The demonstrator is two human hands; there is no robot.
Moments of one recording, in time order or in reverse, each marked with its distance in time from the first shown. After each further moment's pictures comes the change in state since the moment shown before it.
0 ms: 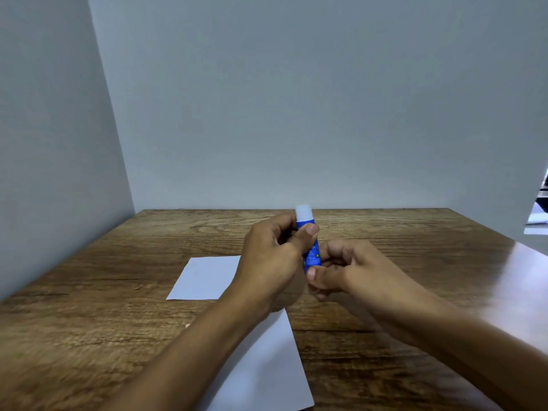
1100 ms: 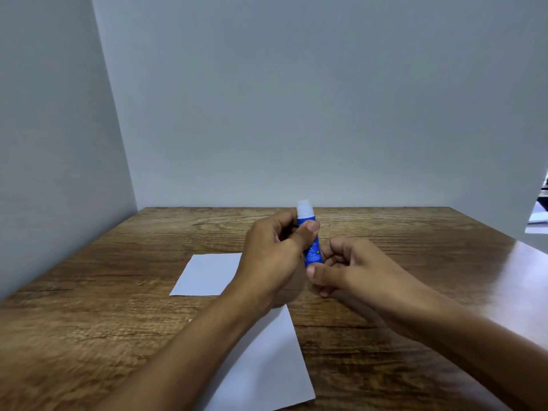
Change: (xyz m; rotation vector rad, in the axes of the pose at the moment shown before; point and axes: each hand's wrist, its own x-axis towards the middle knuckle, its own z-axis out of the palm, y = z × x) left_hand 0.002 -0.002 0.000 0.024 0.009 -0.003; right_hand -0.001 -0.003 0.000 -0.116 0.010 0.025
